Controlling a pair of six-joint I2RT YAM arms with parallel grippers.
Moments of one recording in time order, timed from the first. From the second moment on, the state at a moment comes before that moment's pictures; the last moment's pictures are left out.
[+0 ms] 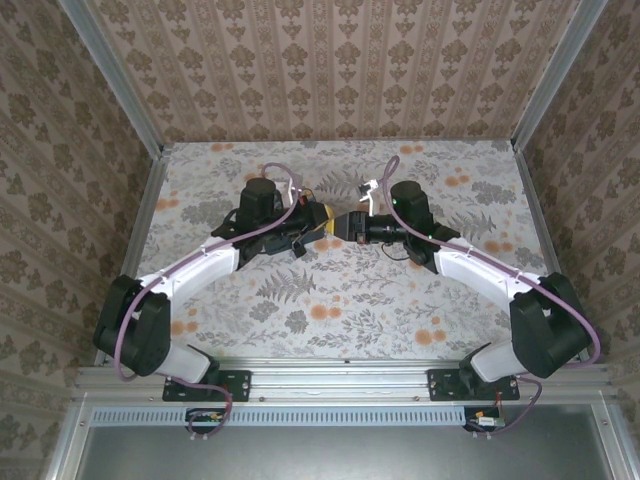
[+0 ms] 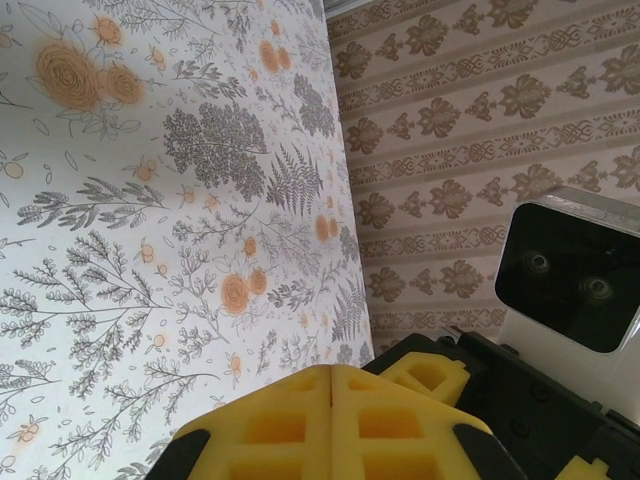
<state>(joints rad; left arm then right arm) -0.58 1.45 0.93 0.14 0.63 -1.02 0.49 1.44 0.91 0.15 -0.71 0.71</state>
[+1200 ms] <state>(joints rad) -0.57 1.46 0.91 0.24 0.70 -1.09 0.48 1.45 0.79 0.47 -0.73 0.85</state>
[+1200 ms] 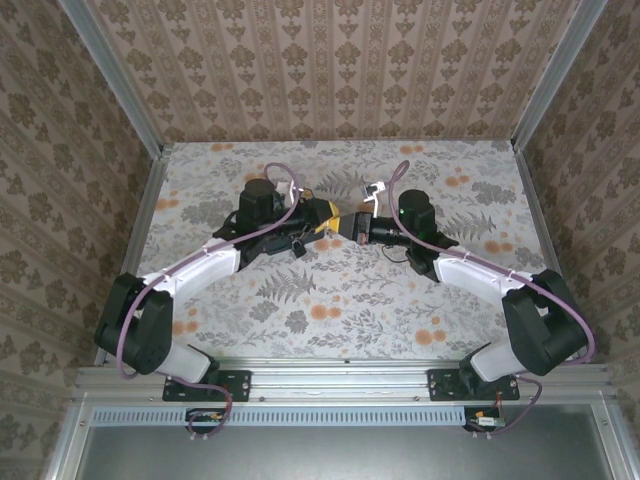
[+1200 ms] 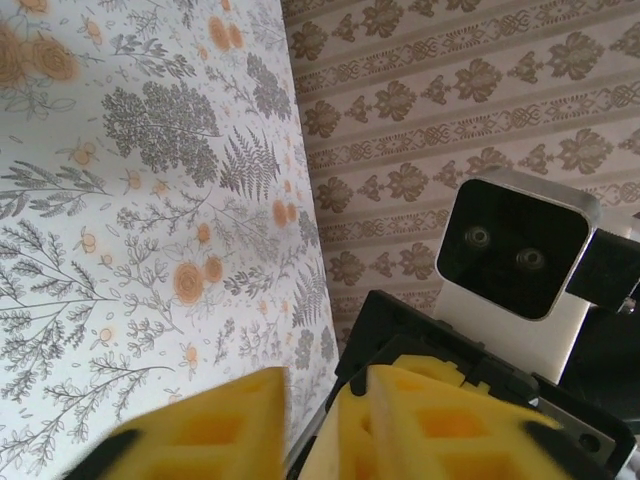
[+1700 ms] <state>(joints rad) -0.50 1.37 0.91 0.00 0.73 -0.92 0.48 1.42 0.78 0.35 -0.69 0.75</state>
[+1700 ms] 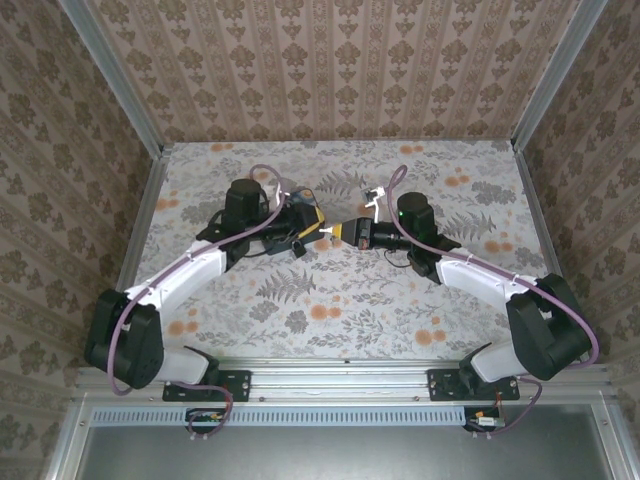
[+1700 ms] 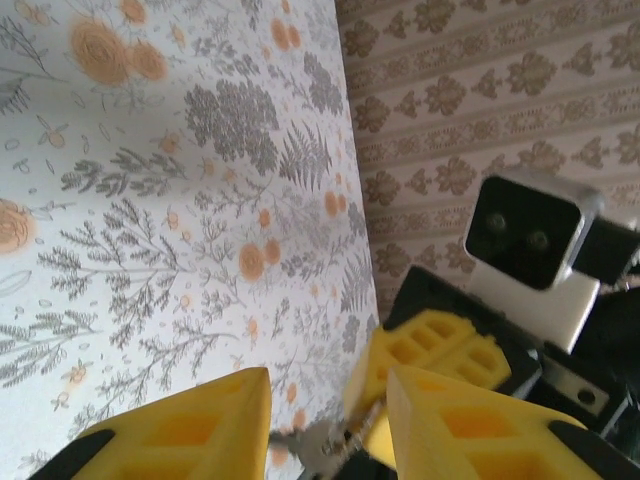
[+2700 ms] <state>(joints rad) -0.52 1.38 0.91 -0.12 0.82 -0.77 0.49 1.42 0.79 0.31 -0.69 0.74</state>
